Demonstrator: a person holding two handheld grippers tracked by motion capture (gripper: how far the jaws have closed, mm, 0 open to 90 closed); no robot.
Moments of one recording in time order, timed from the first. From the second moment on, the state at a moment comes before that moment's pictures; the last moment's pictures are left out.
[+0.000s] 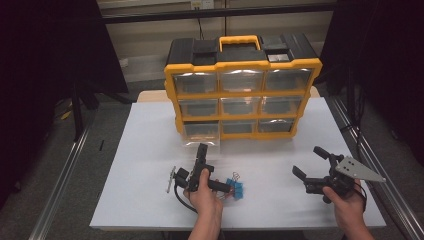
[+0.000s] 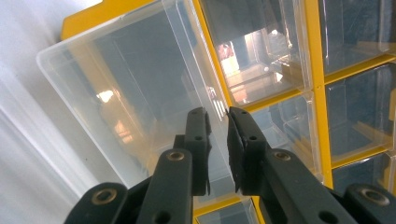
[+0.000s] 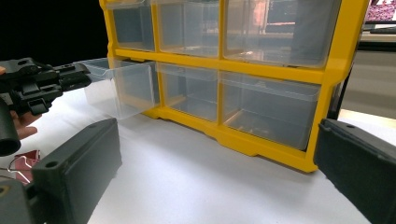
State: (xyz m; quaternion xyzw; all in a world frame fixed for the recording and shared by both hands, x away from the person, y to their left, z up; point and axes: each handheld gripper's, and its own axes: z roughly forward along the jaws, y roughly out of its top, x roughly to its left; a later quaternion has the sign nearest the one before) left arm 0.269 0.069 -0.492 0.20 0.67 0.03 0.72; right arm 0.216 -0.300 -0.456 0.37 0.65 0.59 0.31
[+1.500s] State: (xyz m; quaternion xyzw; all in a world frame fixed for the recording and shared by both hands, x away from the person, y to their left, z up) left arm 0.264 0.094 -0.493 0.30 0.63 0.10 0.71; right arm 0.216 -0.298 -0.456 0.37 0.65 0.59 0.30
